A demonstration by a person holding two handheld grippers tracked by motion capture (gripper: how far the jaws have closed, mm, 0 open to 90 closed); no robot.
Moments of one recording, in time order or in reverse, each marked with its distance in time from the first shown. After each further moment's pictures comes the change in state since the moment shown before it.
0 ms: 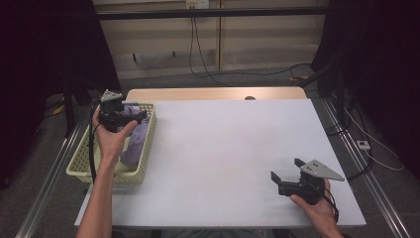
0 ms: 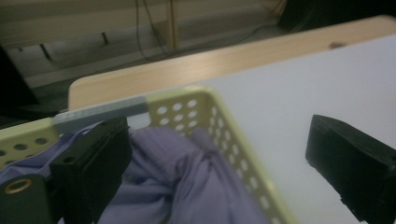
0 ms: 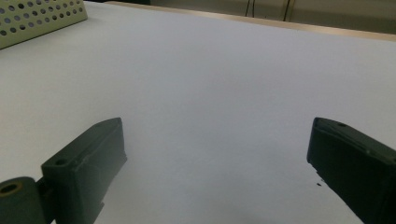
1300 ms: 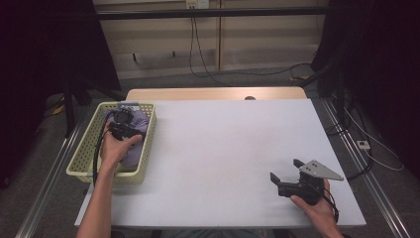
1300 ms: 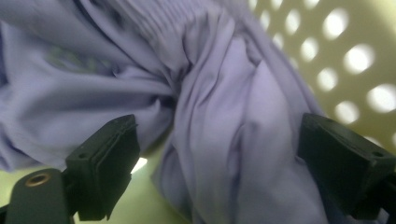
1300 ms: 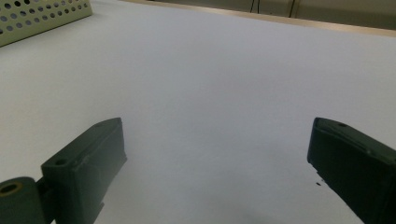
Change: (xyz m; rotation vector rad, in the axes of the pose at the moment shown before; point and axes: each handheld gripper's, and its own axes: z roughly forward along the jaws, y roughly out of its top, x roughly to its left) left arm 0.011 -0.041 0.051 0.442 -0.032 -0.010; right arm 0.001 -0.001 0.000 0.014 0.018 -0.004
